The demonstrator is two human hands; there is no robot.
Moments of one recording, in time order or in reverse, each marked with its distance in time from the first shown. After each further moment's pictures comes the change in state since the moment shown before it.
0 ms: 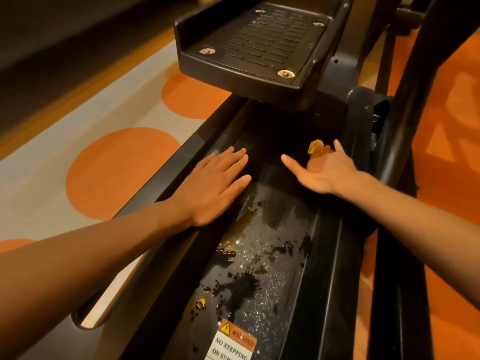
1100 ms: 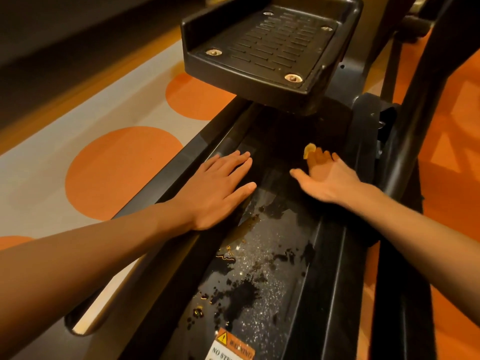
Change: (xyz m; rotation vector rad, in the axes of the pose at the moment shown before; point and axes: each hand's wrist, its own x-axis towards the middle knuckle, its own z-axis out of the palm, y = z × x) left_hand 0.003 0.000 -0.001 0.074 -0.020 0.013; right_hand 0.032 0.010 0.021 0.198 0.161 -0.015
